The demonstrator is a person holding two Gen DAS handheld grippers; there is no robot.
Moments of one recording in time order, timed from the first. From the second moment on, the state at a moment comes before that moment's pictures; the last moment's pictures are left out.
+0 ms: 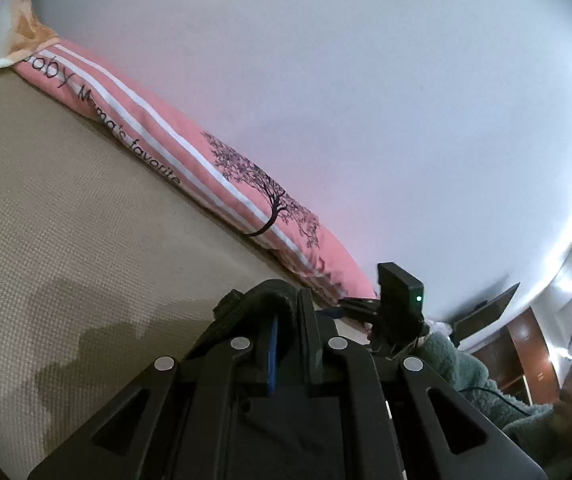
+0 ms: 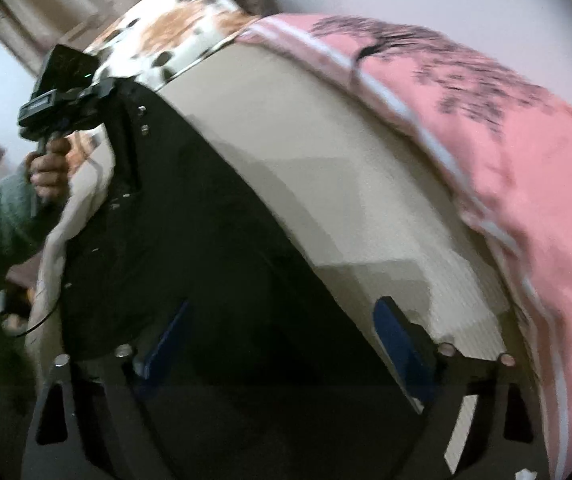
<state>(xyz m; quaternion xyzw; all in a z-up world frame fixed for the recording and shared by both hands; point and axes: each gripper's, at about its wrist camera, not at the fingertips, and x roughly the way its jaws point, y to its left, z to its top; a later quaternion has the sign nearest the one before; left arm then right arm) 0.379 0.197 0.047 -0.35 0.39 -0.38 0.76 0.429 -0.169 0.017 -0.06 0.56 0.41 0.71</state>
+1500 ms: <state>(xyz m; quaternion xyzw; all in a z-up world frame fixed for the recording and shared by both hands) 0.382 0.199 0.047 -0.33 0.42 -0.33 0.78 0.320 -0.239 0.051 -0.12 0.55 0.19 0.80</state>
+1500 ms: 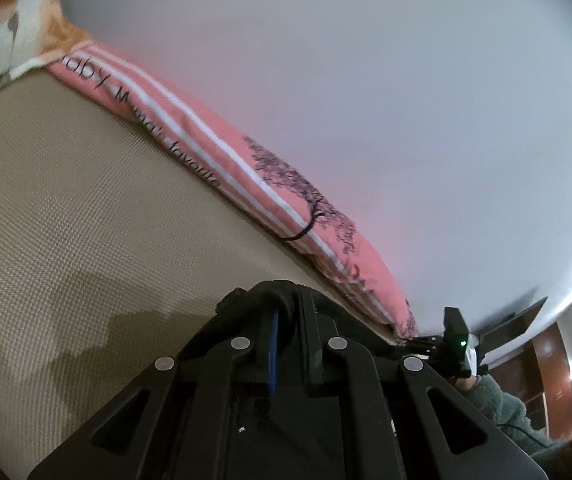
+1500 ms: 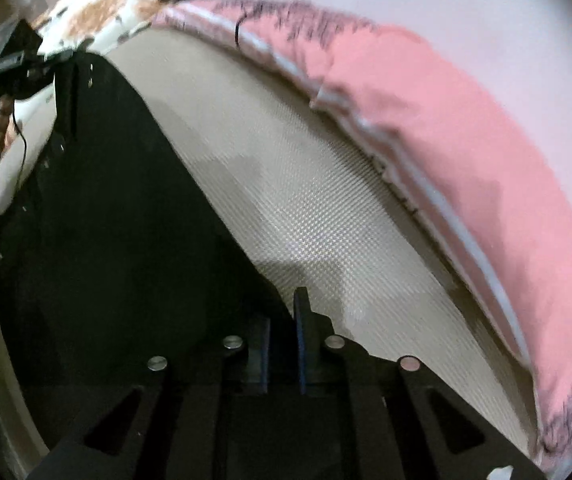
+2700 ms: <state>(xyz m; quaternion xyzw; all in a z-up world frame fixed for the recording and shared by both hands) 0.137 0.228 0.024 0.00 0.53 -0.26 0.81 0.066 -0.149 -0.001 -0.10 0.58 0.17 0.79</state>
